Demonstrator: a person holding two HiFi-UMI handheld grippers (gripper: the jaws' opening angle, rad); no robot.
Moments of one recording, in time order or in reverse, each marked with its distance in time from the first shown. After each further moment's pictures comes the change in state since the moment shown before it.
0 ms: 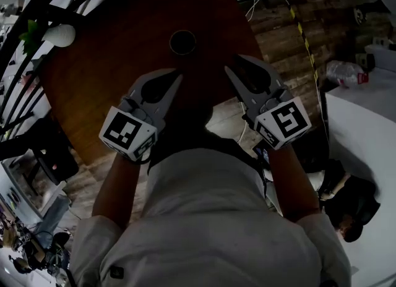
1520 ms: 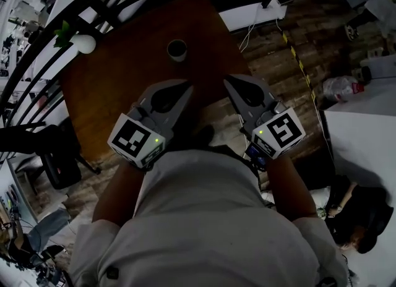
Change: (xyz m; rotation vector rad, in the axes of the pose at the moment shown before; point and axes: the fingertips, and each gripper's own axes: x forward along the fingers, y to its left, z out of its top) left arm -0.063 -0.196 0.072 0.210 -0.110 -0.030; right arm -0.170 0.101 0.053 -0.115 -0.175 0.051
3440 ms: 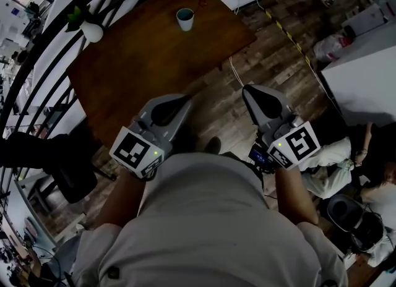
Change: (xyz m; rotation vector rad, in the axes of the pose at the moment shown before) left arm -0.272 -0.134 -0.057 0.017 0.005 -0.207; right arm -0.100 0.290 -0.008 0.017 -0.047 -0.250
